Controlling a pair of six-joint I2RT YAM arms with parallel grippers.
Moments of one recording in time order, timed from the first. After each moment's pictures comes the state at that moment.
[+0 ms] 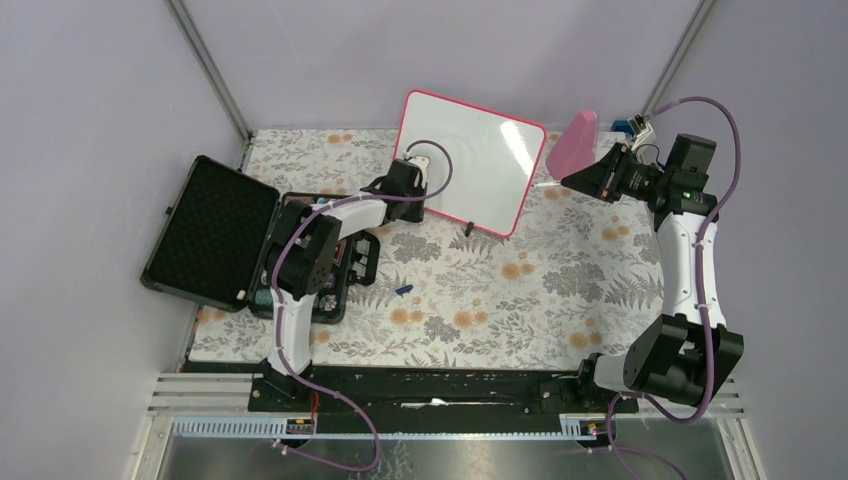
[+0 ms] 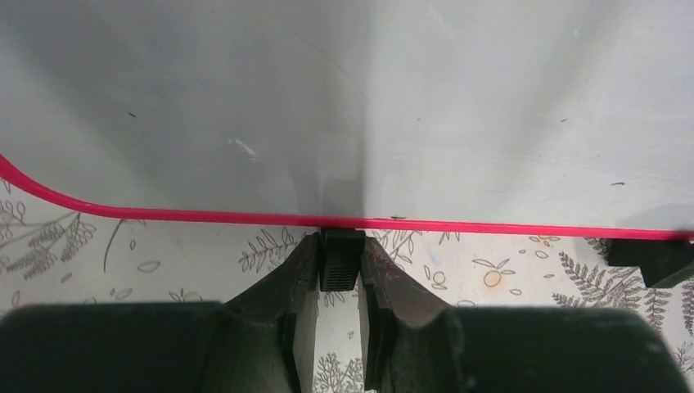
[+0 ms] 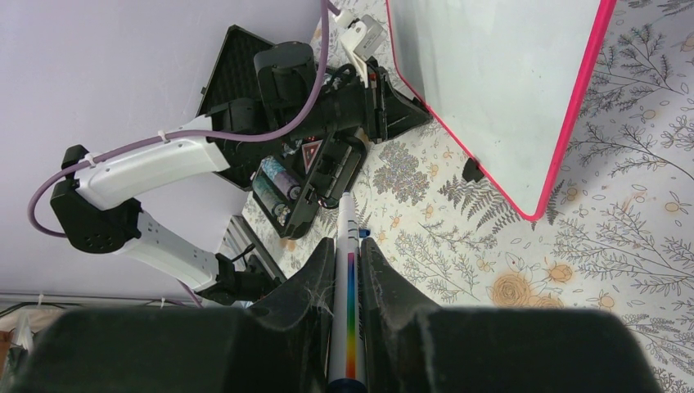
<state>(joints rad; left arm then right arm) -0.49 2.10 1.41 -0.12 0.01 -0.19 -0.31 1.33 1.24 -0.49 -1.15 0.32</state>
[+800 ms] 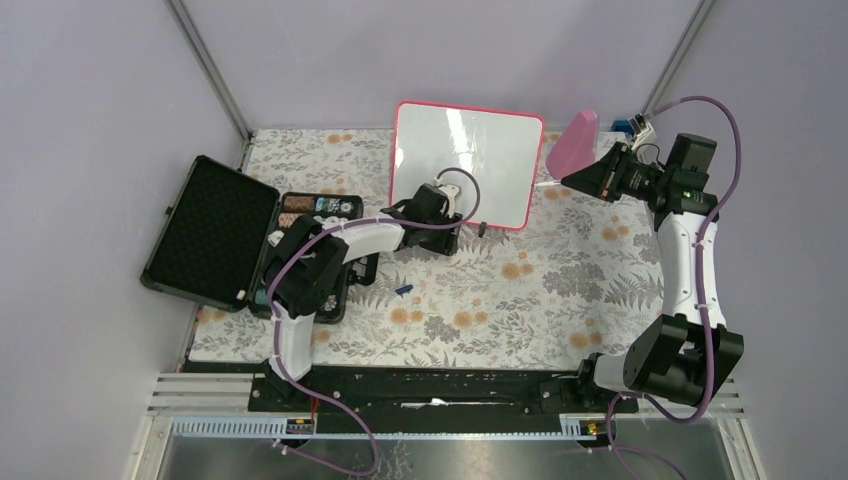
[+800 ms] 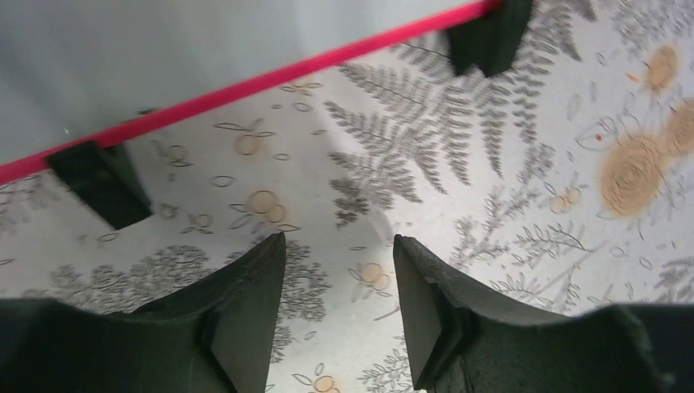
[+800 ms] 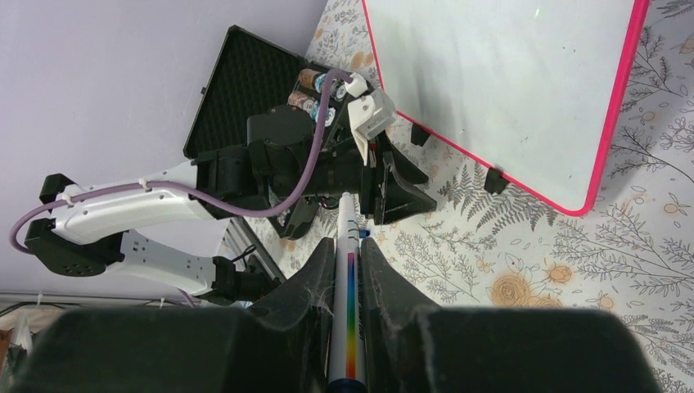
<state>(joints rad) -0.68 1.98 1.27 -0.14 0.08 -0.30 -0.31 1.33 1.24 -0.49 -1.15 0.32</state>
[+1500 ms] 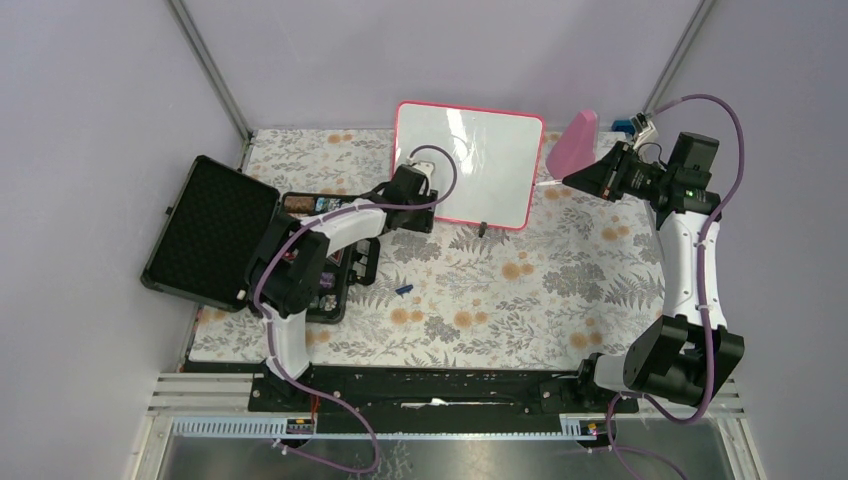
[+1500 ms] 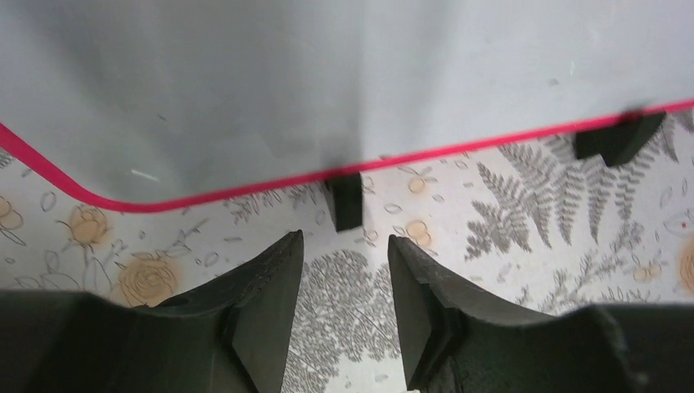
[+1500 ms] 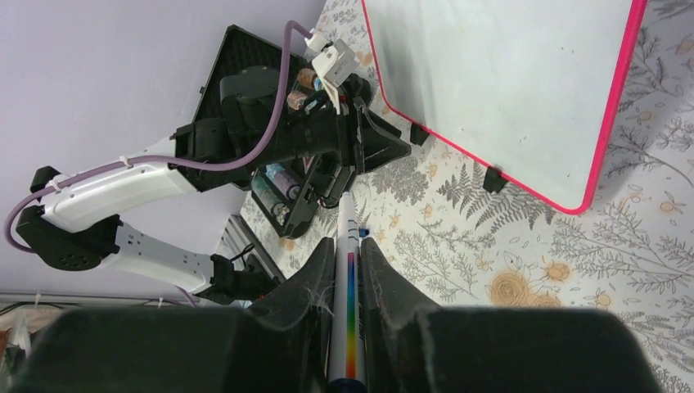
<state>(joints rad) -0.59 1.91 1.29 -0.21 -0.03 -0.26 -0.31 1.33 1.26 -0.51 -1.15 0.31</state>
